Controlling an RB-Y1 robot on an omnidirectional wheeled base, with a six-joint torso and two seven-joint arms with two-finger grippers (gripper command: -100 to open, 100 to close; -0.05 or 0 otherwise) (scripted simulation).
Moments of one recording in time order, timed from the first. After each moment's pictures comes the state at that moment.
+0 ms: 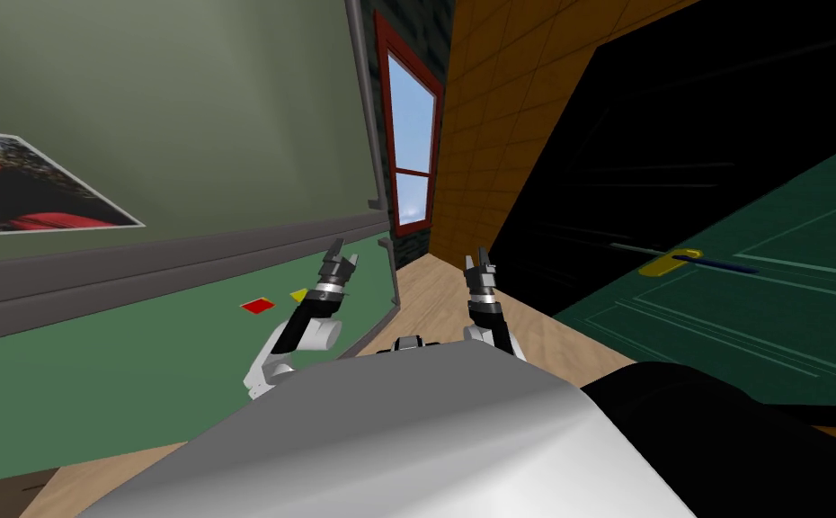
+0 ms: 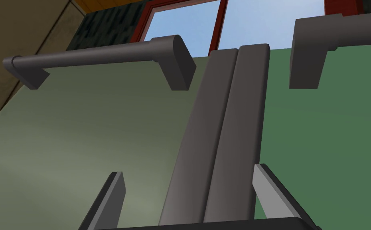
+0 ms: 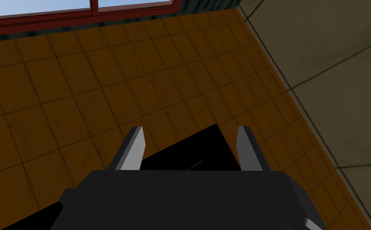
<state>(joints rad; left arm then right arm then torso) 0.22 0.27 -0.08 -2.25 0.06 -0.04 0.13 0.54 0.02 0.06 -2.33 0.06 -0.40 -0.10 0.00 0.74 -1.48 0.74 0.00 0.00</state>
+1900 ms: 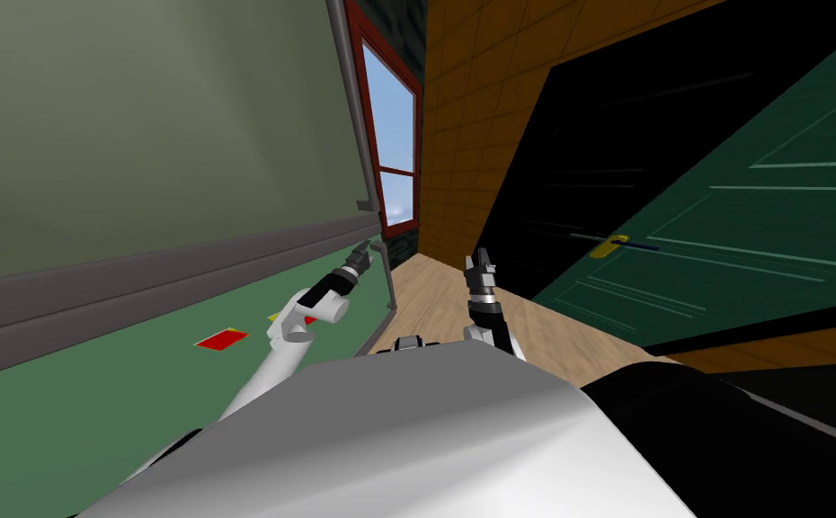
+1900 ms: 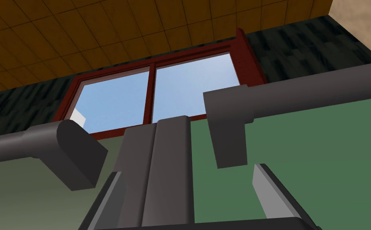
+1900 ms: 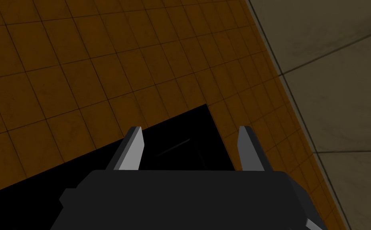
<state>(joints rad) -0.06 0.43 -0.17 -2.15 0.16 0.41 0.11 0.54 0.02 0.06 -2.33 0.06 -0.40 -0.10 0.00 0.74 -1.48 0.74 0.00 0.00</state>
